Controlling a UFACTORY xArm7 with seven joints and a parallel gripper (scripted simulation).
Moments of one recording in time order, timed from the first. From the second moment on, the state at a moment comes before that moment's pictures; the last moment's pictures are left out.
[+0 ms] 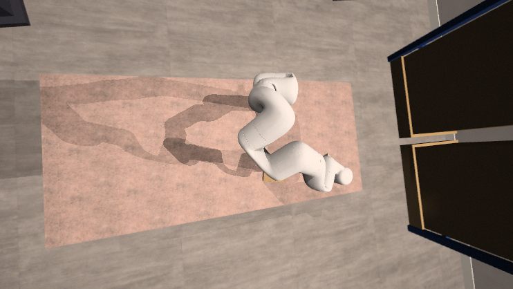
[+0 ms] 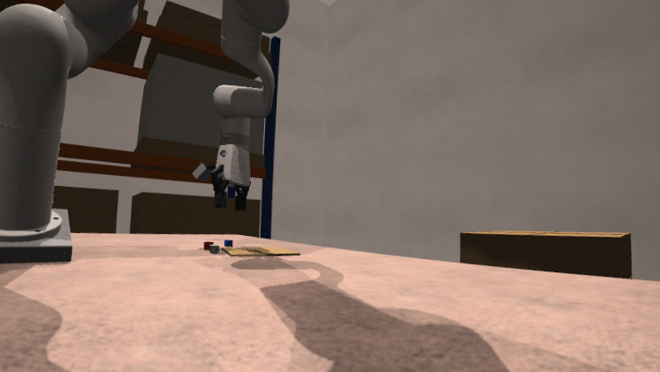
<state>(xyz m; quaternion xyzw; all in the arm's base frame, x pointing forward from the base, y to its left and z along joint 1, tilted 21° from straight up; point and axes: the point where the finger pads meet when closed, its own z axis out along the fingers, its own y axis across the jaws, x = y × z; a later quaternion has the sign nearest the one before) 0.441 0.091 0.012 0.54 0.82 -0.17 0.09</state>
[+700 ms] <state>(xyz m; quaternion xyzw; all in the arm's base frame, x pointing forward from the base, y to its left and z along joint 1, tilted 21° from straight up) 0.438 0.088 0.005 0.26 0.95 -0.19 0.04</state>
